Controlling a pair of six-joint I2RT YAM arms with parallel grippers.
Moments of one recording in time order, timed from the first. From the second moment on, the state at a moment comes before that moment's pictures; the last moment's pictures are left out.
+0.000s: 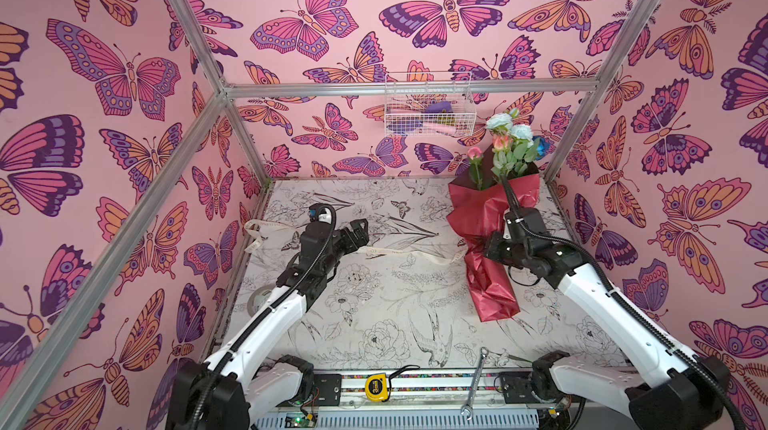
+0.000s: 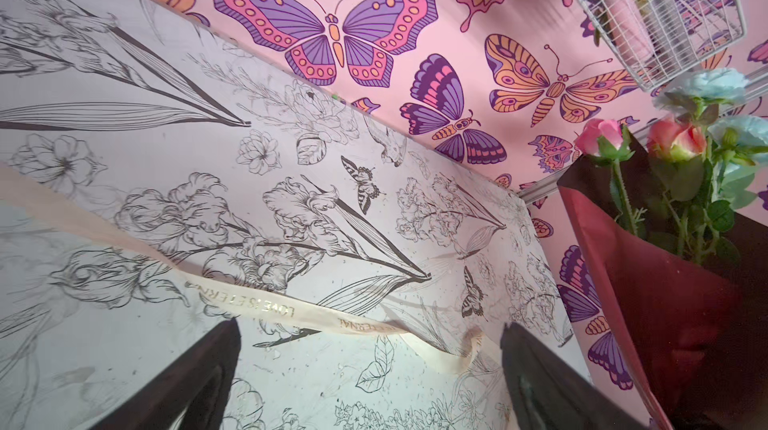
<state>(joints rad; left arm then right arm) -0.32 1.08 0.71 -0.01 0.01 -0.66 0.46 1.16 1.04 -0.71 0.08 0.72</state>
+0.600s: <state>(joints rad) -0.27 1.10 0.73 -0.15 0.14 -0.63 0.86 1.81 1.31 -0.46 0.27 0.99</state>
